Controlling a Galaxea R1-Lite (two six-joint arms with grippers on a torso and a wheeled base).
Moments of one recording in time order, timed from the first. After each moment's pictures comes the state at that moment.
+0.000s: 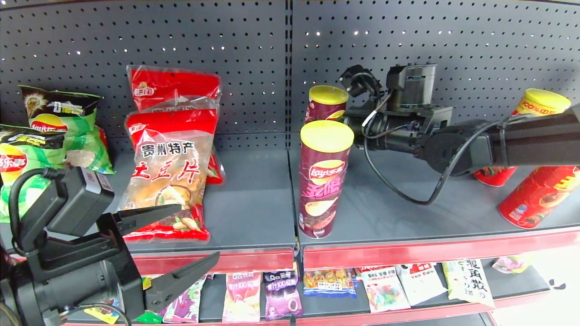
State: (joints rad) left arm -0.51 1.18 -0.39 -0.53 -0.25 0.11; right arm 0.50 2.03 -1.49 -0.37 0.28 -0.15
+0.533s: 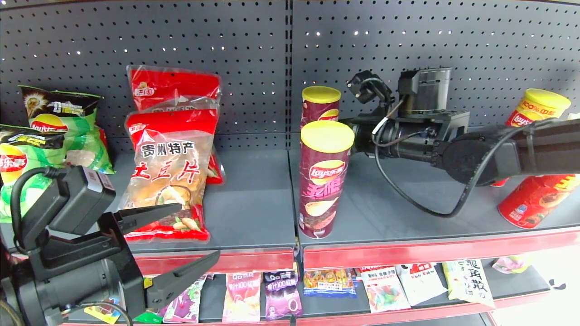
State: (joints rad) left arm -0.51 1.19 -0.40 -0.53 -0.25 0.11; right arm 0.49 1.94 -1.35 -0.37 0.26 -0.14
